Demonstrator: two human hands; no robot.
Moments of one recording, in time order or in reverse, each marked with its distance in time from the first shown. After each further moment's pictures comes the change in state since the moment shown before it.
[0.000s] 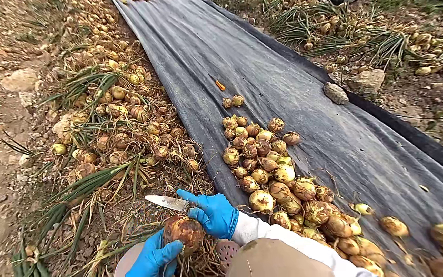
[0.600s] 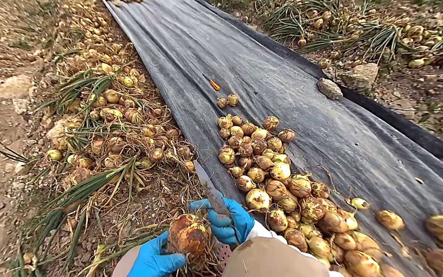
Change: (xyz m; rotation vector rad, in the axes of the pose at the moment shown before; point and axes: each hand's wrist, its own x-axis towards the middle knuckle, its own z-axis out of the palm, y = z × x) left_hand -0.001 -0.003 0.009 0.087 0.042 -0.038; right_hand -0.041 0.029 -0.007 1.914 -0.341 0.265
